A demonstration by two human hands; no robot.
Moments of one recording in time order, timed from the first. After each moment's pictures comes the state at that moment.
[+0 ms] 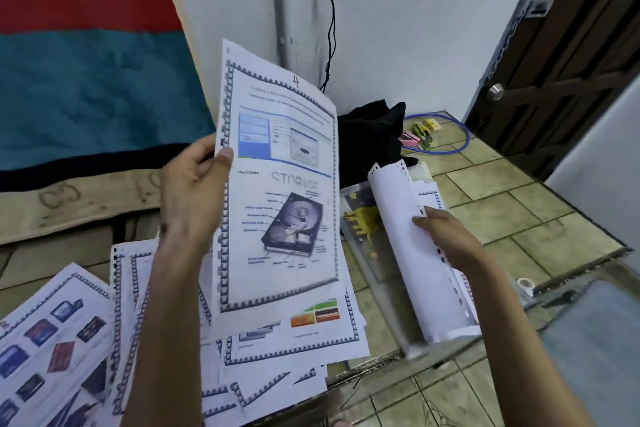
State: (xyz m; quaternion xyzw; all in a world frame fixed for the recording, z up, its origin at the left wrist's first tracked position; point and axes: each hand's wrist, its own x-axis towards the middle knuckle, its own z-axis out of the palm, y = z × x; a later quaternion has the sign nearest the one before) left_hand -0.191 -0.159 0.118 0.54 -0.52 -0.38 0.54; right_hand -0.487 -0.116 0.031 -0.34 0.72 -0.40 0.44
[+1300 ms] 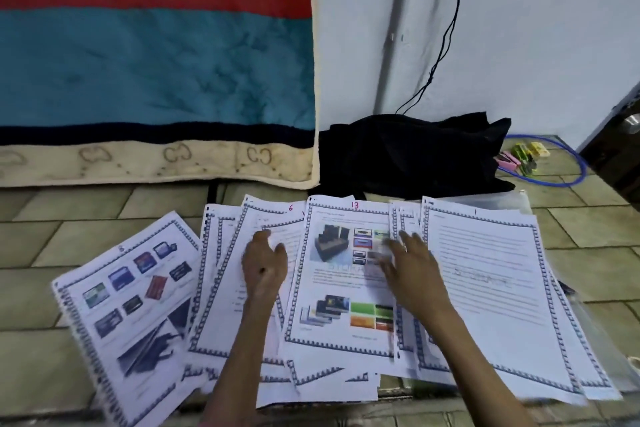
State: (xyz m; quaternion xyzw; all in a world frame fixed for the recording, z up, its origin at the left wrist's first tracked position) left_hand -0.140 -0.155 -0.030 0.78 -0.42 -0.33 0.32; right_hand -0.360 -0.142 -0.038 -0.70 0.69 -0.08 0.16
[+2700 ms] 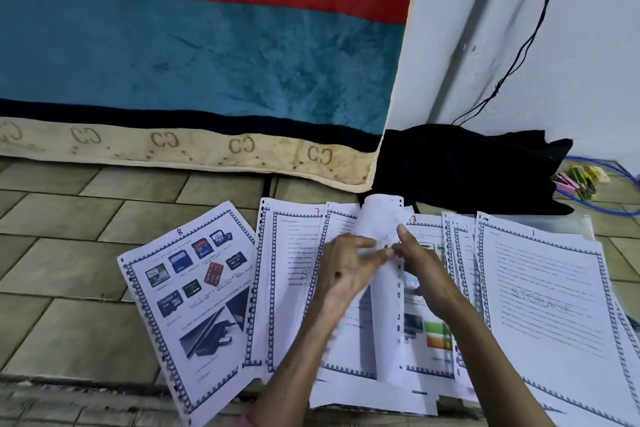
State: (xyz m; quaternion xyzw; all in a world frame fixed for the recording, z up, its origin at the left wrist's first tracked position) left_hand -0.143 -0.132 0.009 0.67 -0.53 -0.41 0.31; right_hand -0.280 -0.144 0.000 -0.49 0.61 -0.29 0.55
